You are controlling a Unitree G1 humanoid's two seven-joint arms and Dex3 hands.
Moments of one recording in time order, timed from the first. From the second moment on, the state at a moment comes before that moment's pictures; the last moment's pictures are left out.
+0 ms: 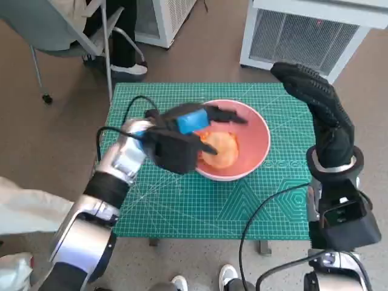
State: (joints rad) left arm -0.97 0.26 -0.22 0.86 0.25 -0.55 -0.47; right arm -0.69 -0.26 -0.10 0.51 0.08 -1.04 0.26
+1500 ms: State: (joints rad) left arm -0.71 0.05 0.02 0.45 -0.16 -0.73 -0.29; right arm -0.78 -0.23 -0.10 0.38 0.13 -0.82 0.25
